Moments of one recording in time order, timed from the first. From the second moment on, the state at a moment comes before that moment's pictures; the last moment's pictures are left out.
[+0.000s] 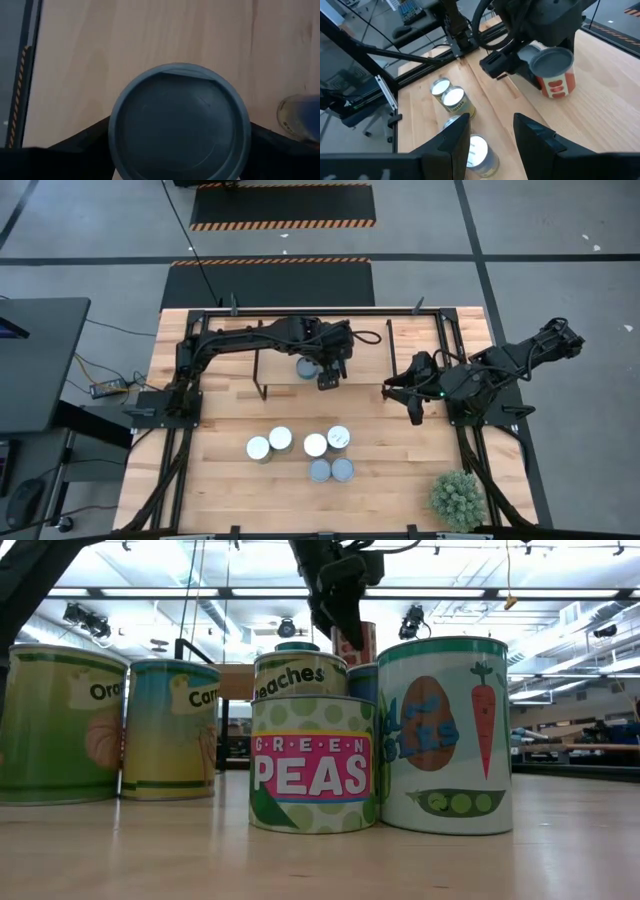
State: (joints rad) left arm 0.14 2.05 2.02 -1.04 -0.12 0.11; right arm 0.44 1.01 1.13 -0.67 0.53 0.70
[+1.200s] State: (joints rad) left arm 0.12 2.07 2.02 -1.04 -0.11 0.06; right arm 0.44 1.01 1.13 -0.60 0.52 0.65
